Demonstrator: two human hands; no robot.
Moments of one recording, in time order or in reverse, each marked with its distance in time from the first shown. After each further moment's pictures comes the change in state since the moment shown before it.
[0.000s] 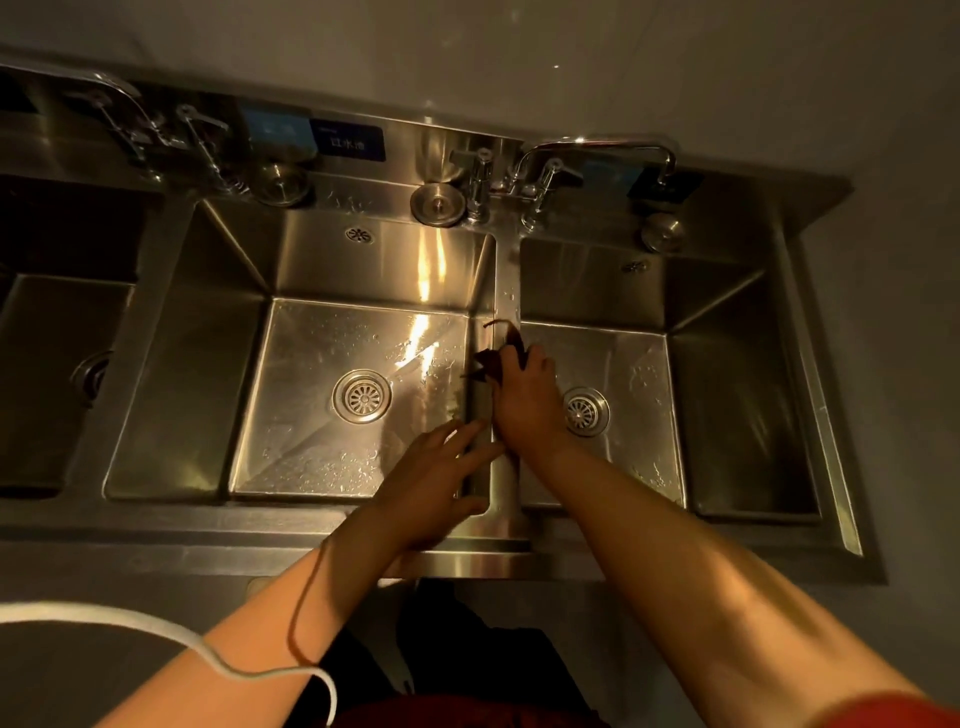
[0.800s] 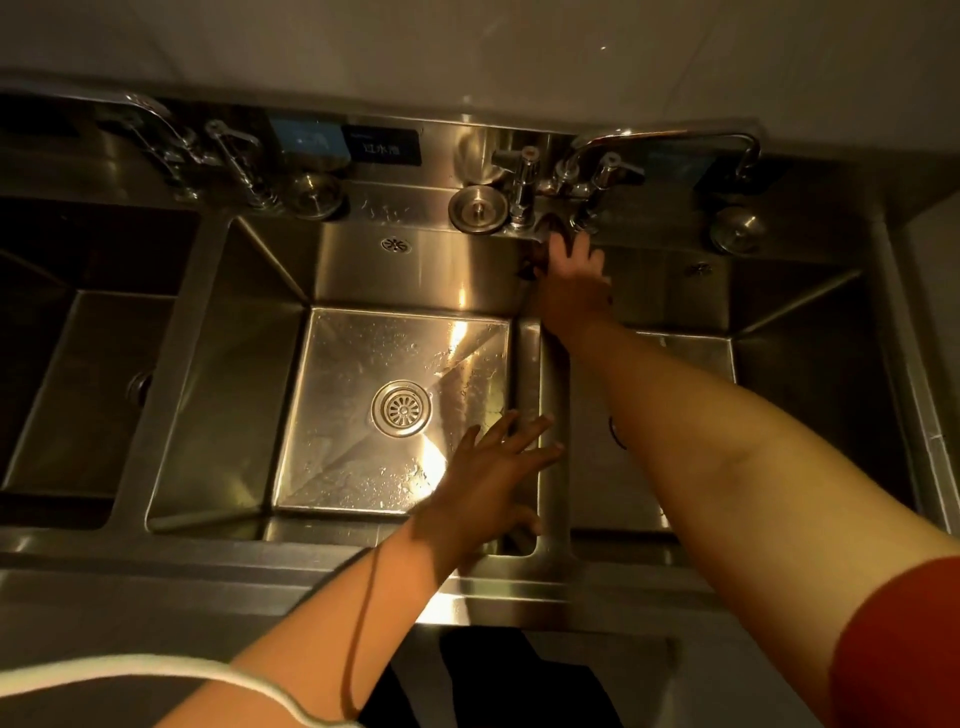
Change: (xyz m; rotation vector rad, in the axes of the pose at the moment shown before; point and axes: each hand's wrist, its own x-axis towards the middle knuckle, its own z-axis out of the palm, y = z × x) left_hand 0.046 -0.011 -0.008 0.027 -0.080 -0.039; right_hand 0.173 -0.007 -0.018 -0.170 0.097 0.053
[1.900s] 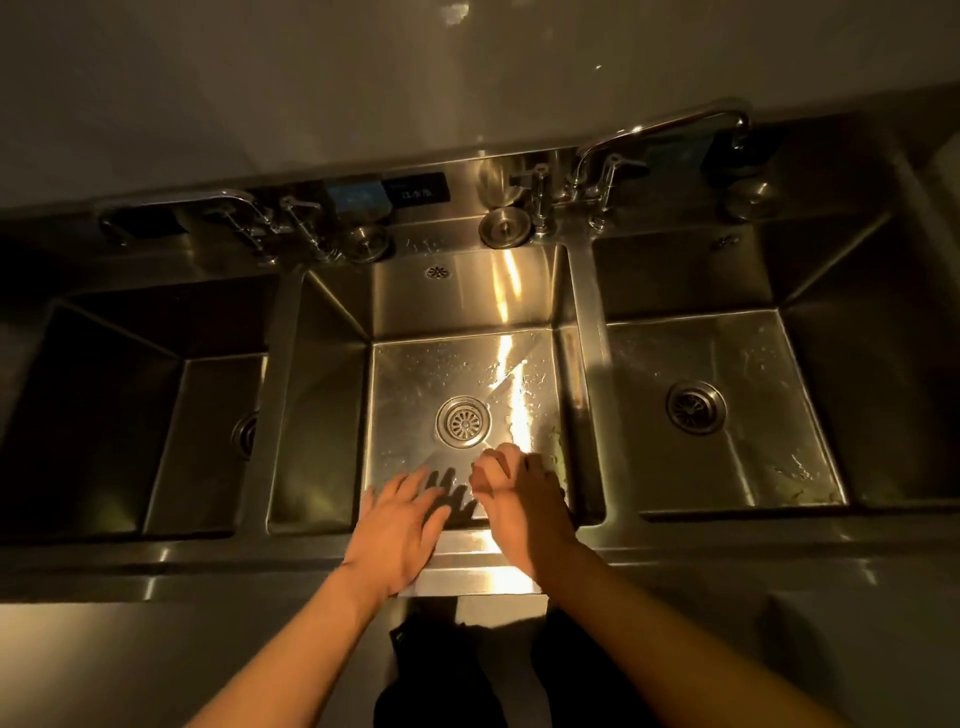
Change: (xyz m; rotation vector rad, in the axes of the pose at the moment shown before) left_hand -0.166 -0.109 -0.016 0.210 -0.027 -0.389; right_hand -0.287 -0.120 0.026 0.305 -0.333 -0.136
